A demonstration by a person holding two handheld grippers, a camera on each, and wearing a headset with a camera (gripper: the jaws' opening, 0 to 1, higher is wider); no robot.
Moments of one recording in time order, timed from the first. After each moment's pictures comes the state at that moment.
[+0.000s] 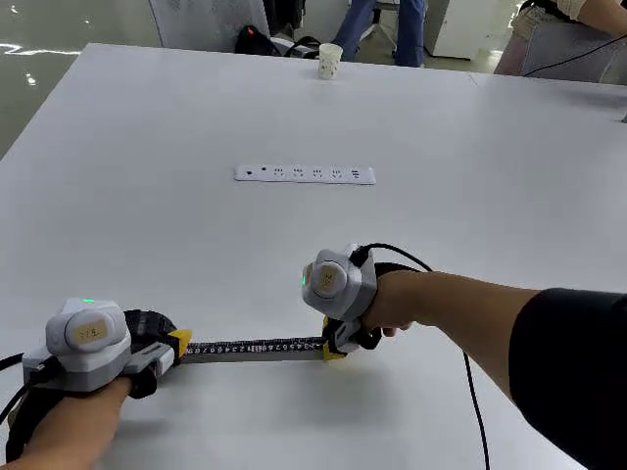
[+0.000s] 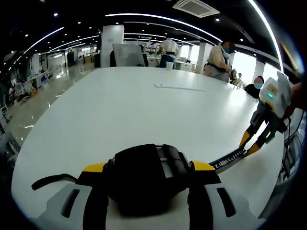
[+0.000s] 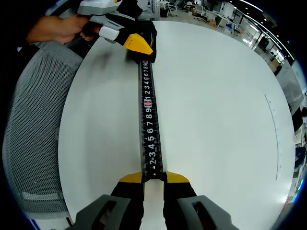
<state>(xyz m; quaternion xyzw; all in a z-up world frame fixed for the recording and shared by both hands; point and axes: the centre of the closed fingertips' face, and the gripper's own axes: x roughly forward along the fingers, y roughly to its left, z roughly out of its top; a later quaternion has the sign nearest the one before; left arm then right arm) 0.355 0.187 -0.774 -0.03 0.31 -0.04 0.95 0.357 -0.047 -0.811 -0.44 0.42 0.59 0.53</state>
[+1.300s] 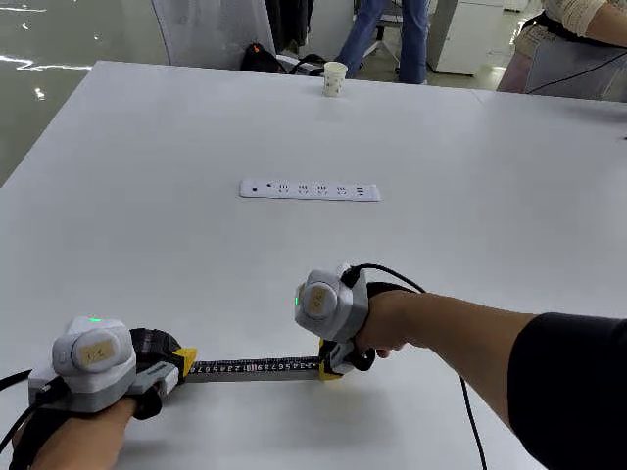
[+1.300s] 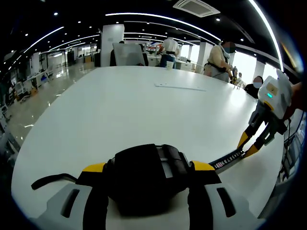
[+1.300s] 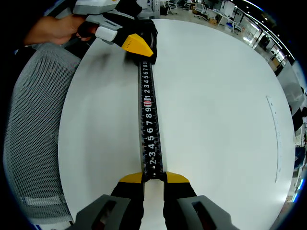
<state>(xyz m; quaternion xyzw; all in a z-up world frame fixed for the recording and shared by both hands) 0.356 0.188 -0.775 -0.03 0.32 -0.05 0.95 0.354 -0.035 -0.810 -0.44 0.43 0.58 0.53</state>
